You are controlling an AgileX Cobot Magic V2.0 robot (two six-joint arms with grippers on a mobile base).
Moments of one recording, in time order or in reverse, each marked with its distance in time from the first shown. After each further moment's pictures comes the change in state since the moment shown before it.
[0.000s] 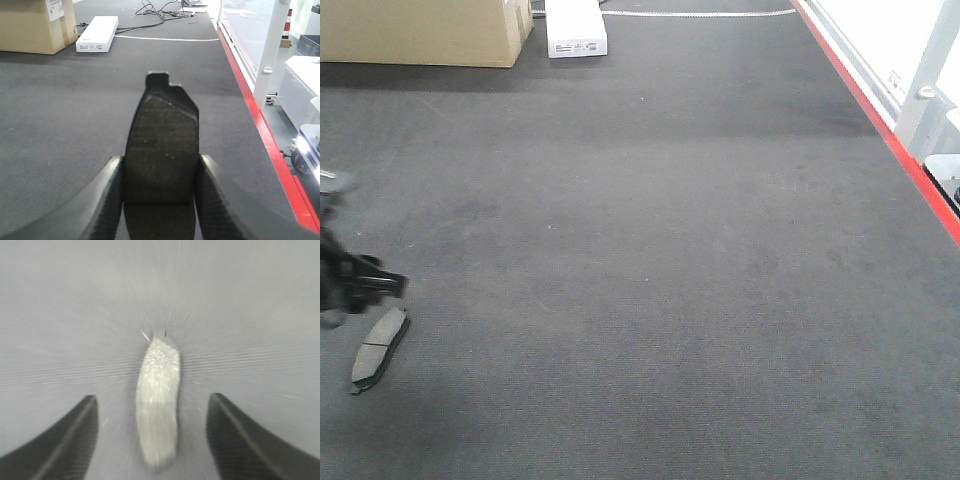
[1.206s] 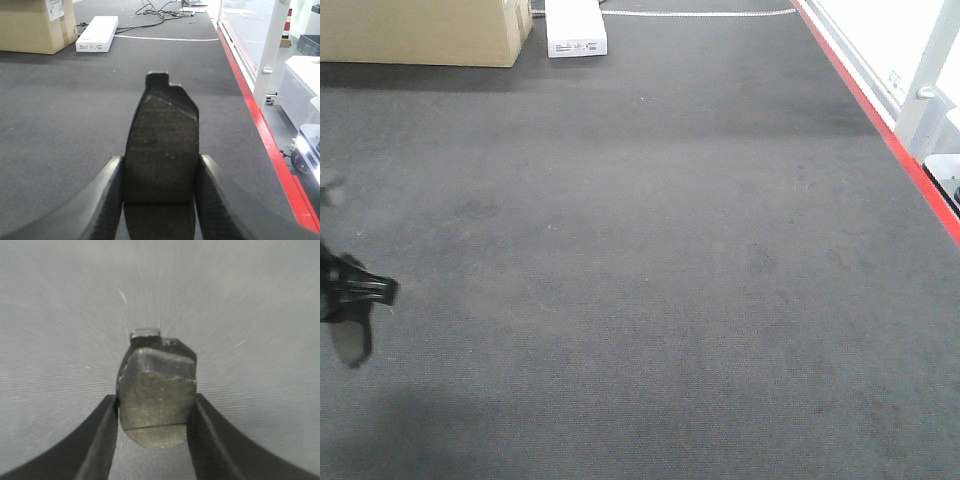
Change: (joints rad) left arm 0.000 0.072 -0.122 -0.115 0.272 0.078; right arm 0.000 0.000 0.000 0.000 0.000 0.000
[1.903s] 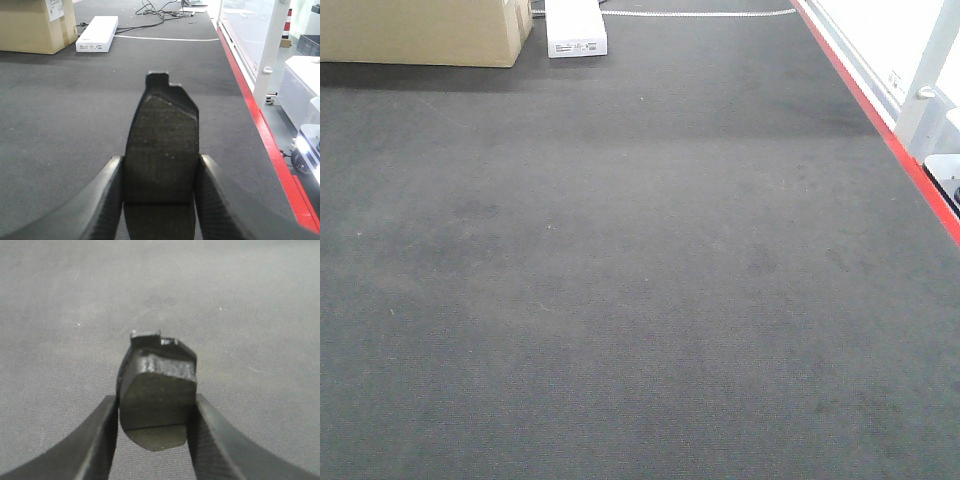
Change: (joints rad) left arm 0.000 -0.826 0.517 0.000 -0.445 -0.006; right arm 0.000 0.000 0.000 0.000 0.000 0.000
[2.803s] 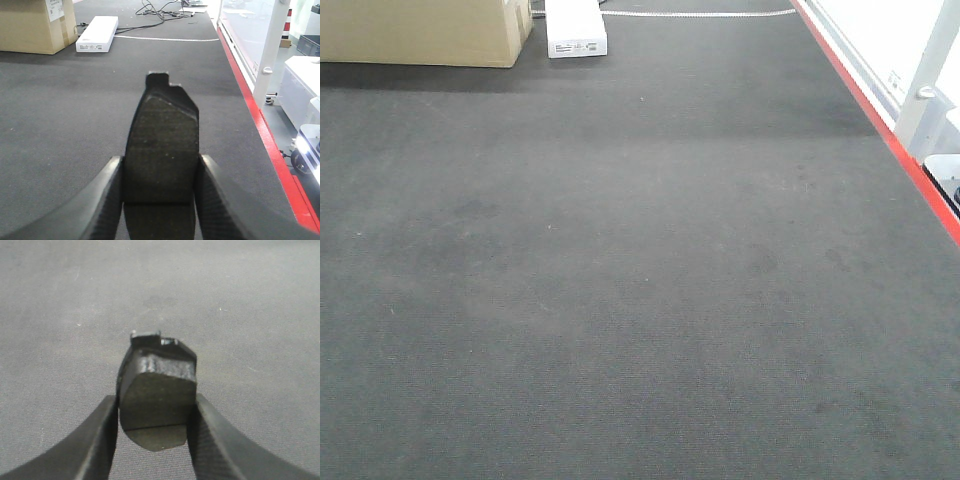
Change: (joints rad) left arm 0.000 0.000 0.000 0.000 -0.007 0.007; right arm 0.000 0.000 0.000 0.000 0.000 0.000
